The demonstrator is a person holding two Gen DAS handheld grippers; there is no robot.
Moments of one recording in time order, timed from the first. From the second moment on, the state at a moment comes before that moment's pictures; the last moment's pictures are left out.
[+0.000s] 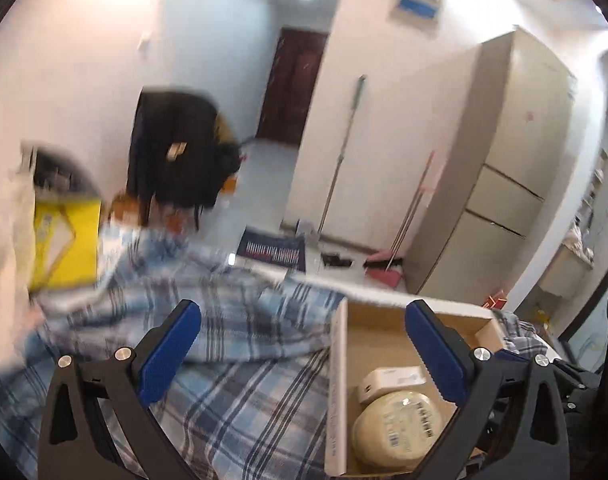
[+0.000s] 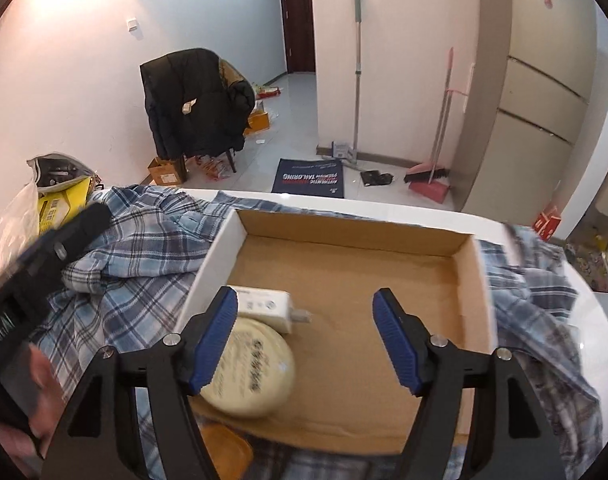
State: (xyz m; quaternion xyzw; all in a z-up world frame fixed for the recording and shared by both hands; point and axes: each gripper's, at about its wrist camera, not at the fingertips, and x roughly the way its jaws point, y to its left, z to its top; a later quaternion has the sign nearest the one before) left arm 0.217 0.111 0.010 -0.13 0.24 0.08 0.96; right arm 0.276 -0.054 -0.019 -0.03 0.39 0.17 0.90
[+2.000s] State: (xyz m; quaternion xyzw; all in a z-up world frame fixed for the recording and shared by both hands) left arm 0.134 0.012 -0.073 -0.23 0.52 -0.13 0.81; right arm 0.101 -0.214 -0.004 0.02 0.23 0.10 0.97
